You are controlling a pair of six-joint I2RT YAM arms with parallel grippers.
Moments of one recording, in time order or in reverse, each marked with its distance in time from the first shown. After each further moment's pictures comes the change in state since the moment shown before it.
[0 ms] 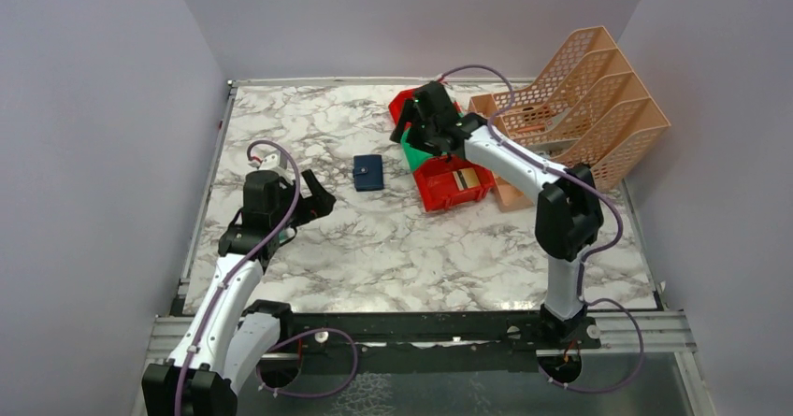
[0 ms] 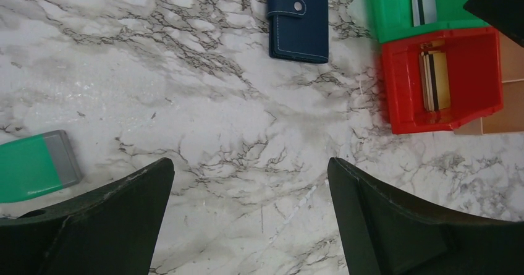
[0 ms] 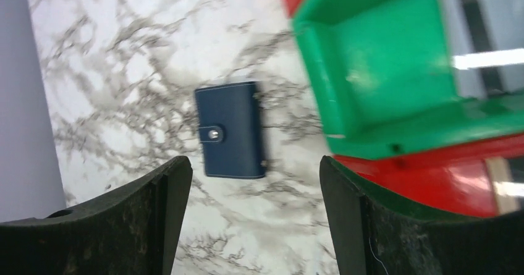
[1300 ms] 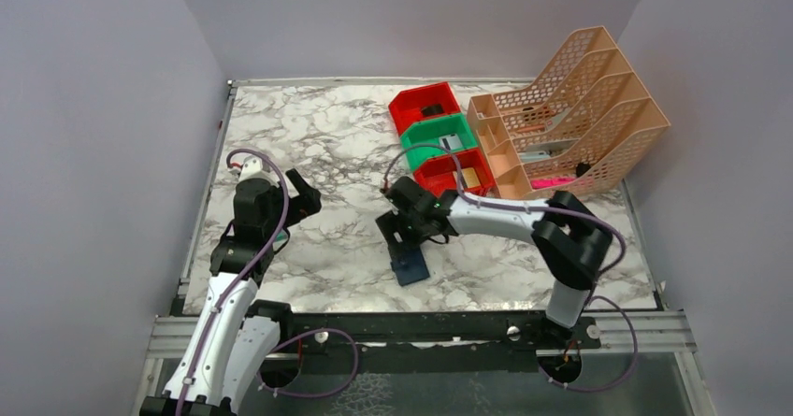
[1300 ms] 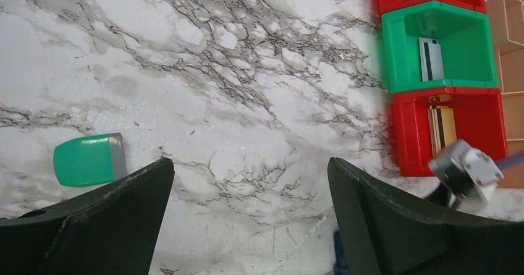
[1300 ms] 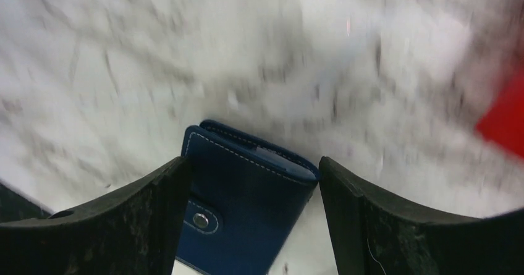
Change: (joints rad) left arm 0.000 -0.146 0.000 -0.050 -0.198 -0.035; right arm 0.342 -0.038 -0.386 0.045 -0.122 -0.466
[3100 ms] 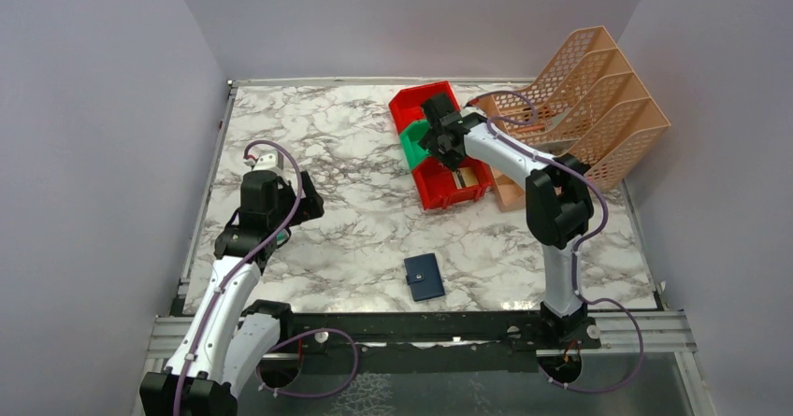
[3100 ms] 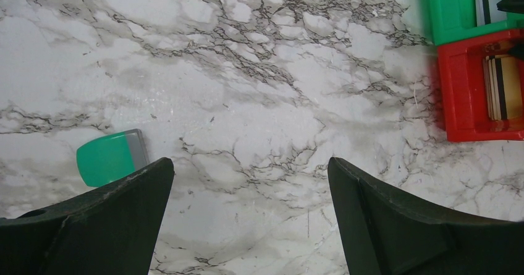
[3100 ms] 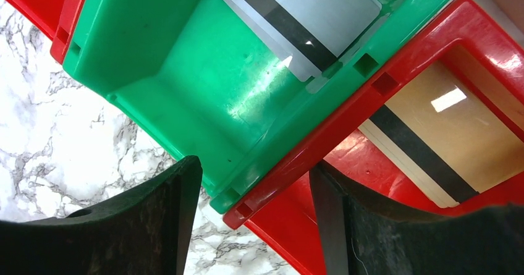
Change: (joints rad) left arm 0.000 0.118 0.035 -0.042 0.034 0.155; right arm -0.388 0.179 0.441 -0.259 0.334 0.822
